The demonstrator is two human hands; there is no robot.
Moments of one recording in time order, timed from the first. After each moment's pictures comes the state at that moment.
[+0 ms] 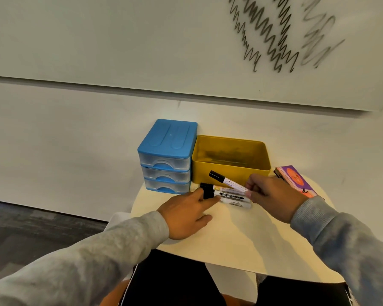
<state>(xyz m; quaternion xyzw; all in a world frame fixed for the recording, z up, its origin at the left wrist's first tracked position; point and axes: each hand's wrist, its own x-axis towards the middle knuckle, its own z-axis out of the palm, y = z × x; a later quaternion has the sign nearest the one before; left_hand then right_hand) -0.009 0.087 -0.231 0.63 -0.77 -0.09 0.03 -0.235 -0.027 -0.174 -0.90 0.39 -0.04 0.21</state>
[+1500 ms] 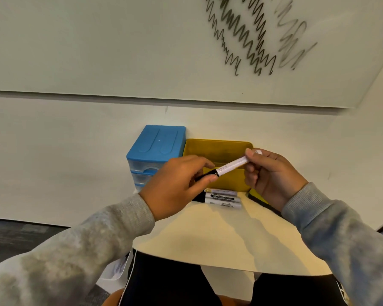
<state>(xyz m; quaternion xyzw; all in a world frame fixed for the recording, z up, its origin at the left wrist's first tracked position) -0.024 0.095 -0.134 0.58 -0.75 -0.02 0.32 -0.228 -0.014 -0.132 -0.49 0.28 -0.38 0.73</state>
